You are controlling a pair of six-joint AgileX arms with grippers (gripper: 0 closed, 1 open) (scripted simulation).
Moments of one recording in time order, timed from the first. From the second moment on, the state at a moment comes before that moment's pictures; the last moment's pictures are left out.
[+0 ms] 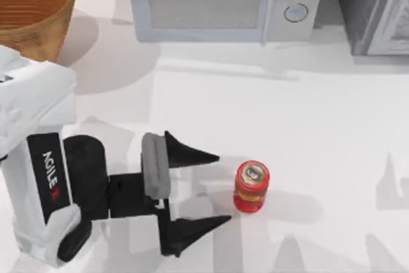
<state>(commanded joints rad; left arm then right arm) -0.45 2.30 0.50 1.59 1.01 0.20 0.00 0.00 0.00 0.00 0.00 0.00</state>
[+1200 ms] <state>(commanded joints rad) -0.64 2.37 0.69 1.52 0.82 0.14 0.00 0.00 0.00 0.00 0.00 0.00</state>
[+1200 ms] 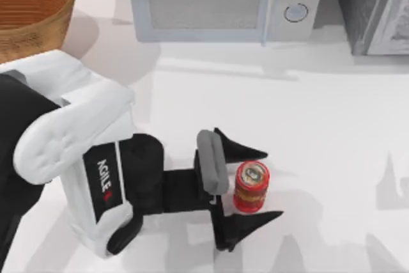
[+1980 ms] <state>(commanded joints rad) -0.64 2.37 0.69 1.52 0.82 0.14 0.00 0.00 0.00 0.00 0.00 0.00</state>
